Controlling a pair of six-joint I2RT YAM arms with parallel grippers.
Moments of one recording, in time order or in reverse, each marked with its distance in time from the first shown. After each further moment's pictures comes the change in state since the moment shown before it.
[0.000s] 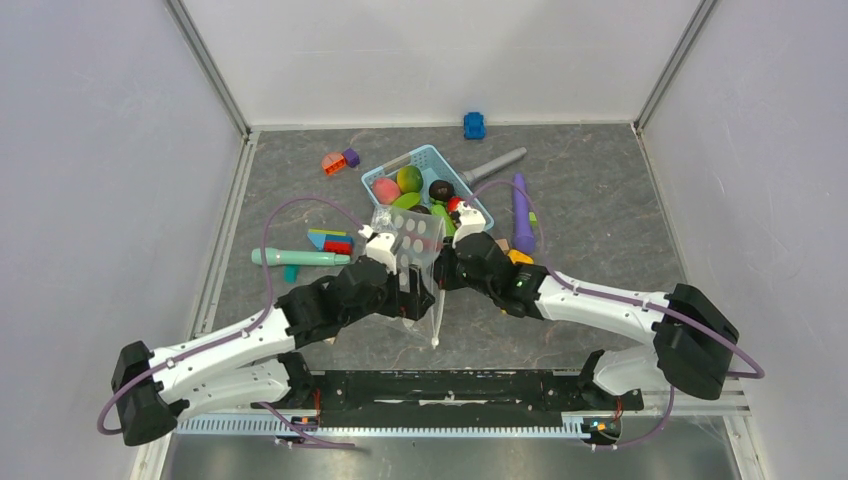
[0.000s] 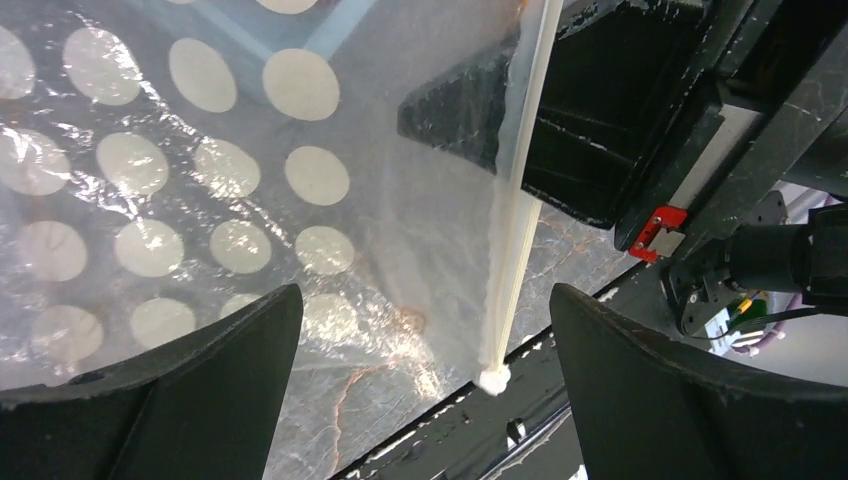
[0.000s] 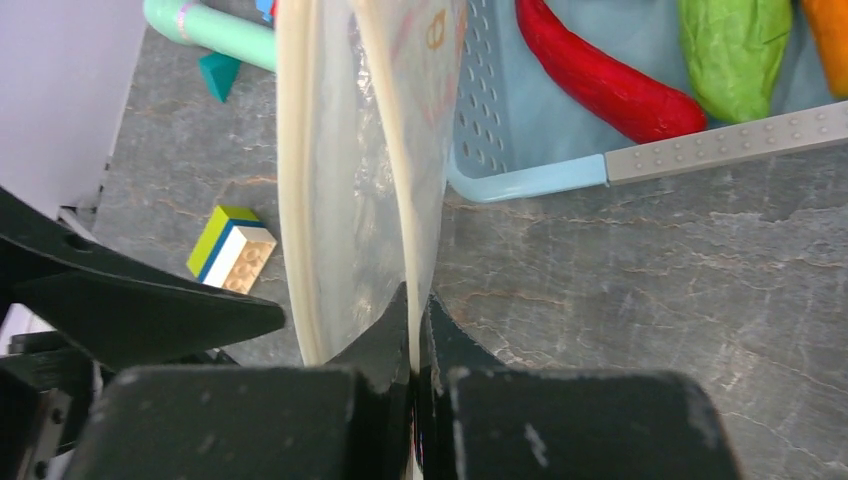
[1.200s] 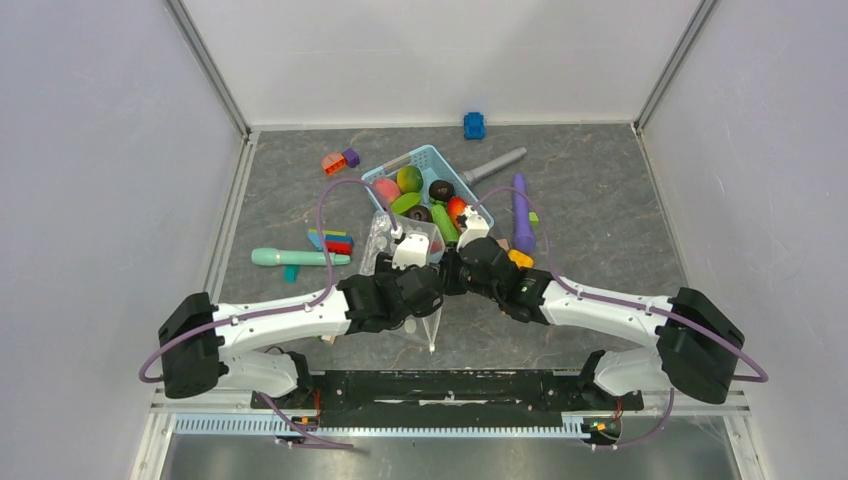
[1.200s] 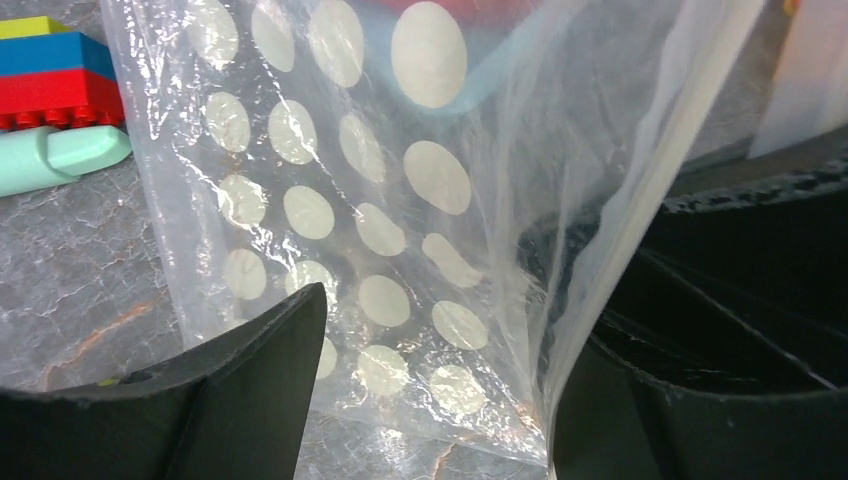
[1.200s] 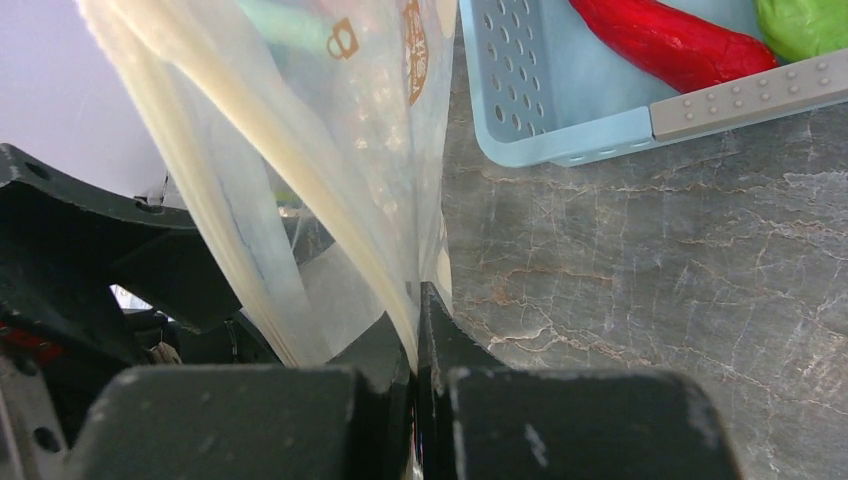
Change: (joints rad) left arm -0.150 0.364 0.185 -0.159 -0.463 -0.055; right arm -0.004 -0.028 -0.064 0.072 -0.080 0.113
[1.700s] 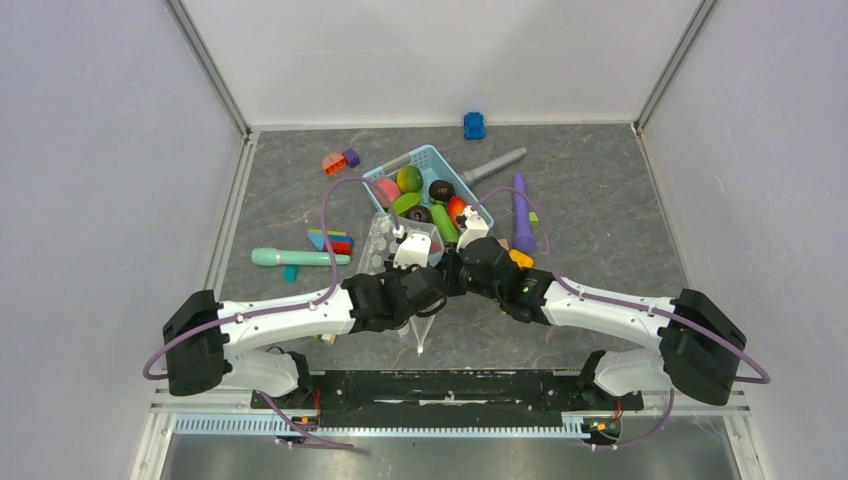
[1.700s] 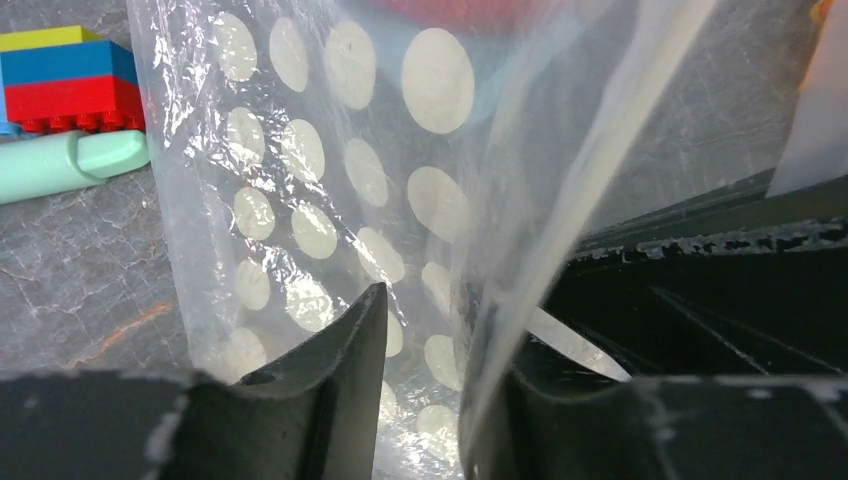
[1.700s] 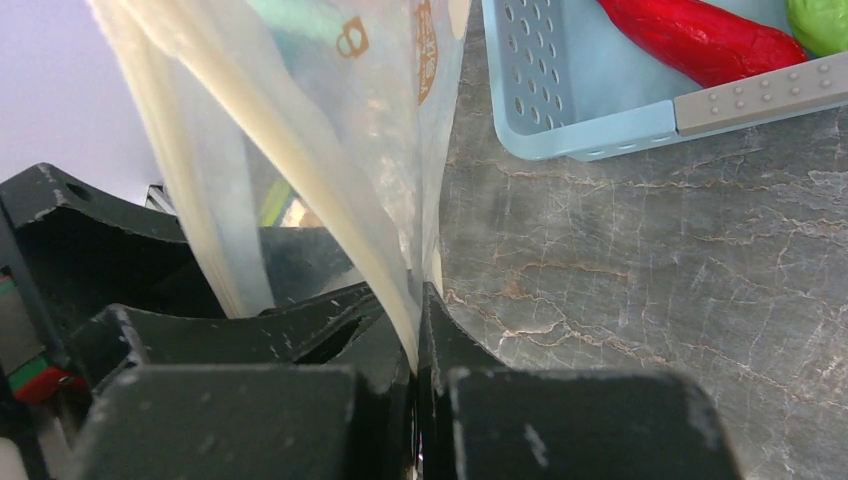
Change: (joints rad) left arm -0.008 0.037 0.020 -0.028 -0.048 -0.007; right arm 0.000 -0.014 -0.005 0.005 -0.032 0.002
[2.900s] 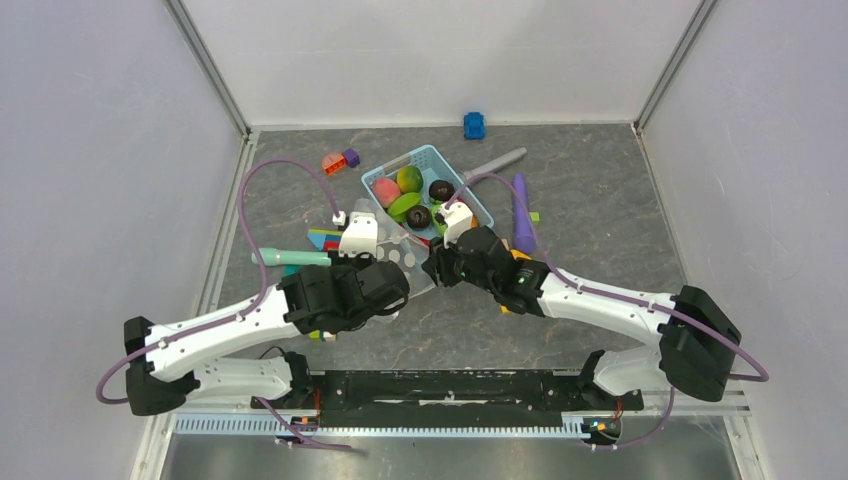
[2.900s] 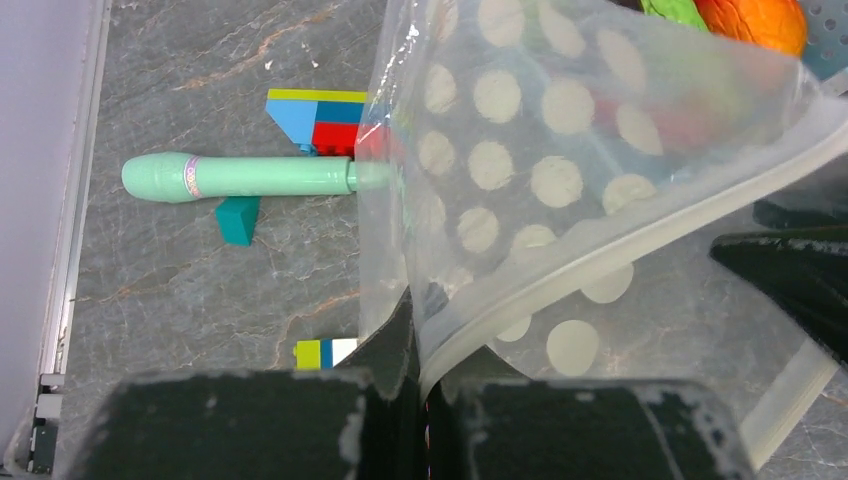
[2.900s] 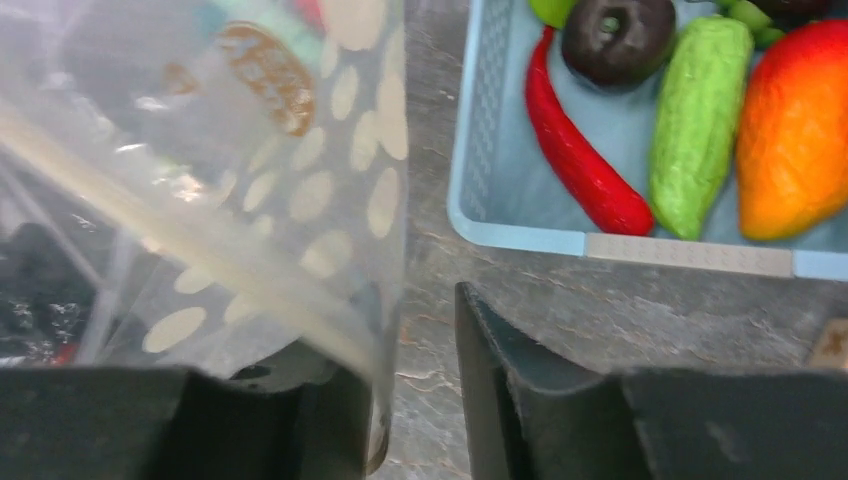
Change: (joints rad) left arm -0.011 -0.248 0.188 -0.520 -0.270 -0.140; right arm 0.003 0.028 0.106 -0.086 0.100 -0.412
